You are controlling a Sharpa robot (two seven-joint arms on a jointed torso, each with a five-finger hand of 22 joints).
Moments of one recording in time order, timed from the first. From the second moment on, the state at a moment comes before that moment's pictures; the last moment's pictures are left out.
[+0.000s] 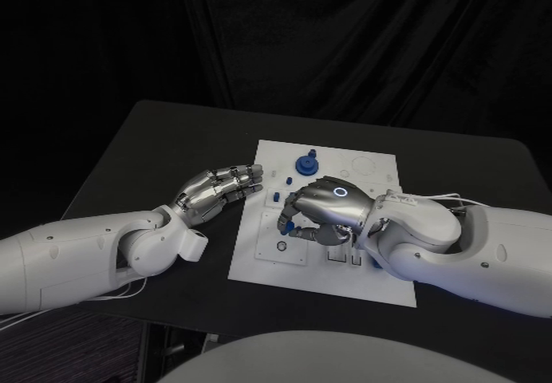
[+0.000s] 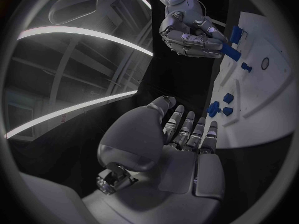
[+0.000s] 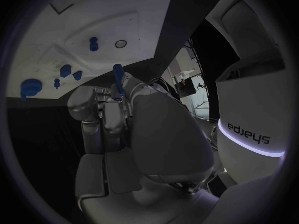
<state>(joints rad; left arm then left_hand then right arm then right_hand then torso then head) 1.07 -1.02 -0.21 1.59 -0.03 0.11 0.65 1.35 0.19 0.13 -0.03 0.64 0.55 0.17 0.09 0.06 0.18 0.24 0.49 0.05 0.10 0.26 0.31 0.04 0.11 0.07 0.29 0.09 0.17 1.27 -0.73 -0.24 1.80 -1.72 -0.37 0.00 1.64 -0.12 0.36 0.17 0.11 1.08 0.12 0.23 0.29 0.98 0.11 0.52 0.11 1.38 -0.02 1.32 0.98 0.12 1.36 0.09 0.98 1.31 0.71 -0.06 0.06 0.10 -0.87</state>
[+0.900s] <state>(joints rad) 1.07 -1.01 -0.21 1.59 -0.03 0.12 0.65 1.35 0.19 0.14 -0.03 0.64 0.55 0.17 0.09 0.06 0.18 0.24 0.49 0.05 0.10 0.26 0.31 0.04 0.11 0.07 0.29 0.09 0.17 1.20 -0.66 -0.24 1.71 -1.78 -0.32 0.03 1.64 -0.13 0.37 0.16 0.10 1.08 0.12 0.22 0.29 0.99 0.12 0.51 0.11 1.37 -0.01 1.32 0.97 0.12 1.35 0.09 0.97 1.31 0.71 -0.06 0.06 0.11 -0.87</state>
